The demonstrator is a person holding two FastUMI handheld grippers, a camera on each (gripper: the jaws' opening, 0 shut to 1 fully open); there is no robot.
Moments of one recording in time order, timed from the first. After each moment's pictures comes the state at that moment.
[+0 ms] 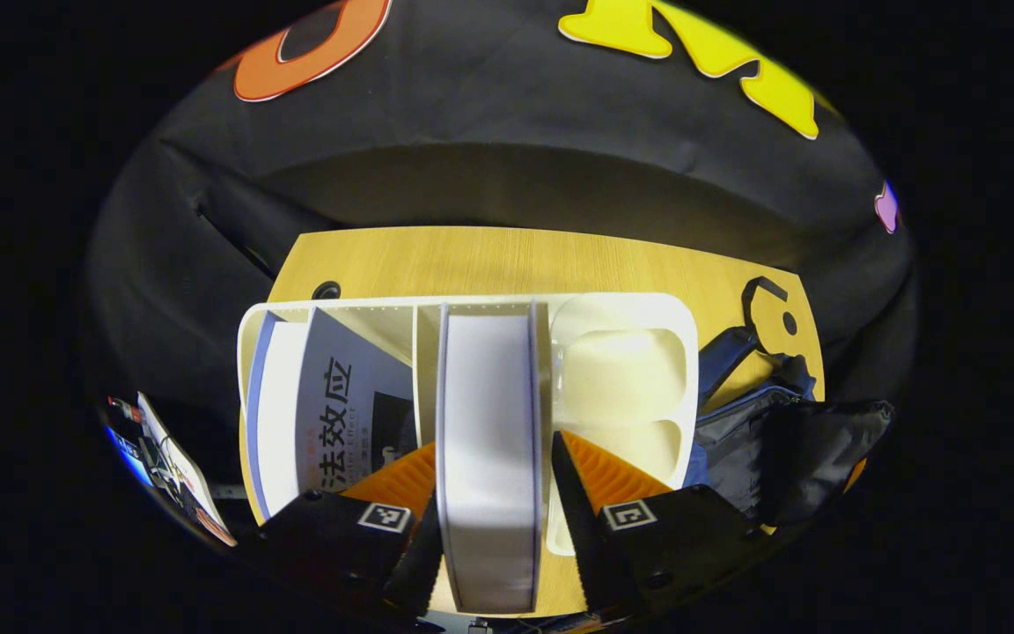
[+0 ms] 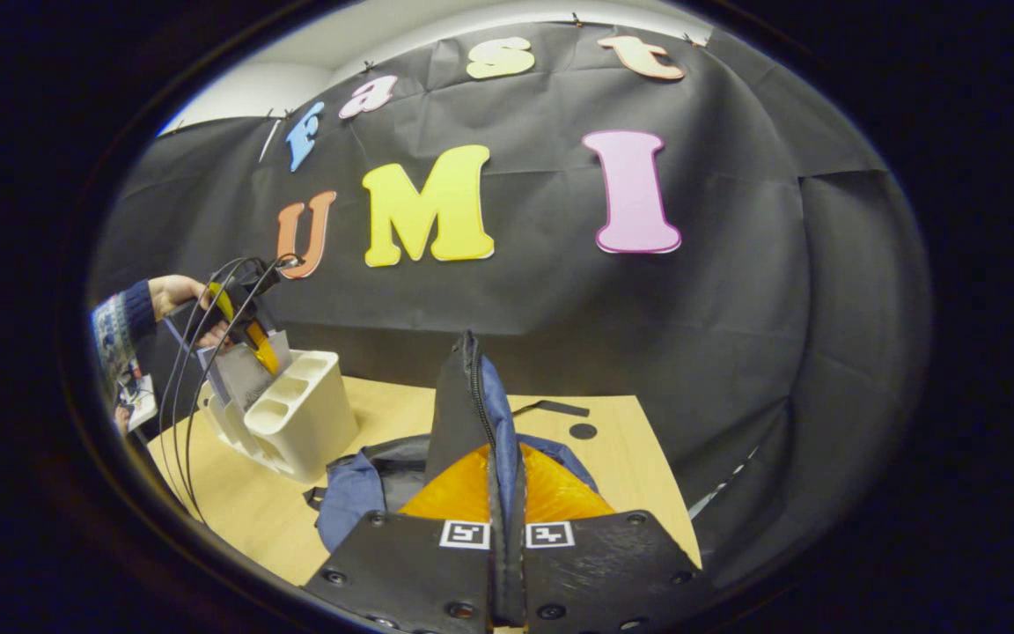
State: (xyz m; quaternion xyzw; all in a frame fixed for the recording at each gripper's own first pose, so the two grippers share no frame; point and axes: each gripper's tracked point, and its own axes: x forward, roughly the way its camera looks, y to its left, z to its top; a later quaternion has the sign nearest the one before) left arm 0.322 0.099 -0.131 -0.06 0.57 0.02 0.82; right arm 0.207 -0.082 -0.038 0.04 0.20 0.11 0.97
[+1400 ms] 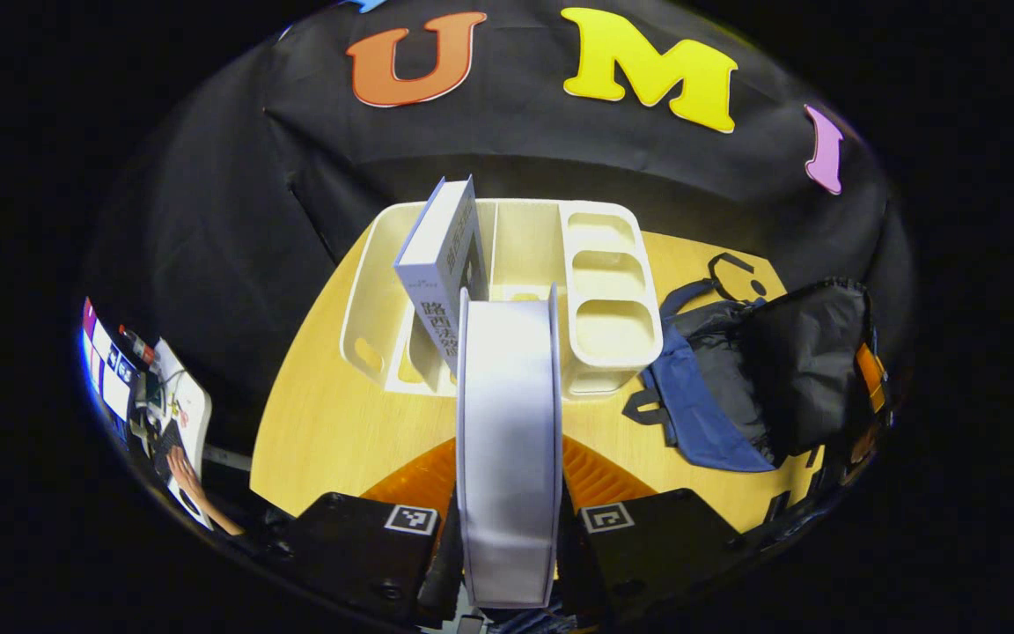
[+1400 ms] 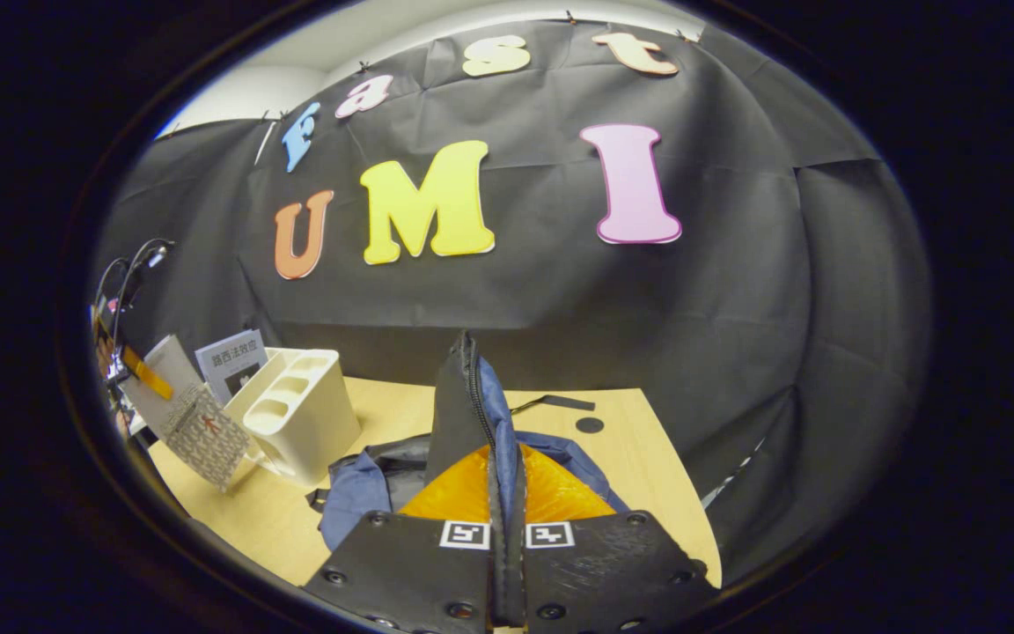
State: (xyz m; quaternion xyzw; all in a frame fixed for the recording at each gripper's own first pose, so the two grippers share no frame) left arm 0.091 0.092 -0.090 -0.09 0.47 0.04 0.88; right arm 0.210 -0.068 -0.053 0.05 0.20 0.11 0.97
